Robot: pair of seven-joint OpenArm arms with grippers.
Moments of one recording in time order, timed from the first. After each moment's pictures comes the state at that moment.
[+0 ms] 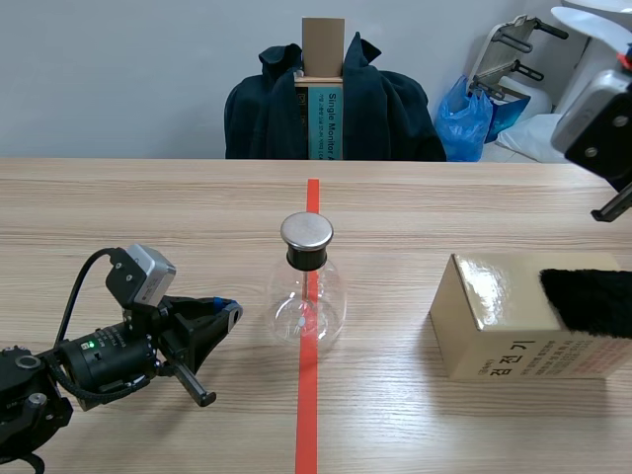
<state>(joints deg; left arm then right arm) -4.5 -27.5 36.0 55.9 -15.5 -26.6 -32.0 -15.6 19.0 12.6 102.8 -58.6 -7.2 17.2</state>
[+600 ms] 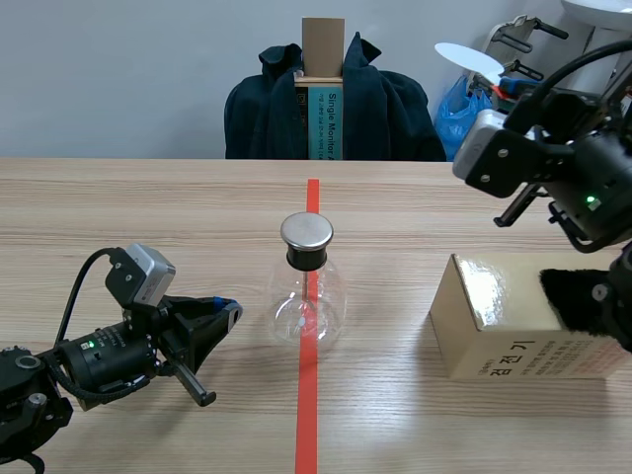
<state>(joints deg) -4.5 -27.5 36.0 55.9 -15.5 -26.6 -32.3 -4.5 18.1 0.1 89.4 -59.1 -10.2 24.4</state>
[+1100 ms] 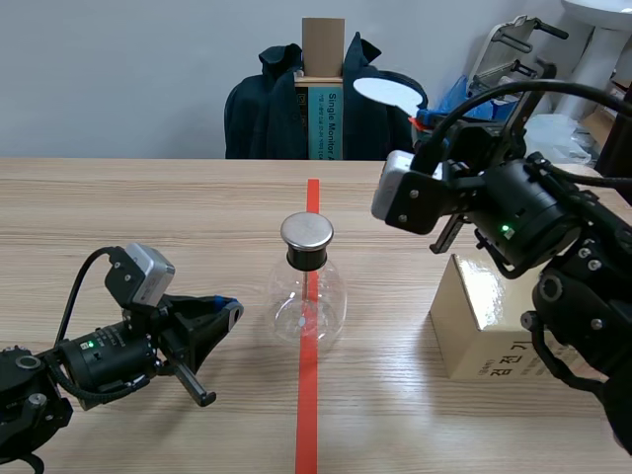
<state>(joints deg) -4.5 -27.5 36.0 55.9 -14.4 -26.8 -33.1 -4.9 15.5 -9.5 89.2 -65.3 -10.9 21.9</state>
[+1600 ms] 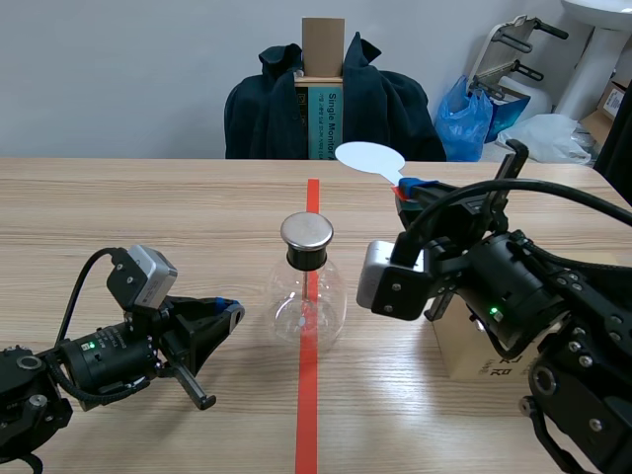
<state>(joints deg) -4.5 -27.5 36.0 55.9 -13.6 -26.8 -33.3 -13.1 15.6 -11.4 89.2 -69.8 -16.1 21.9</state>
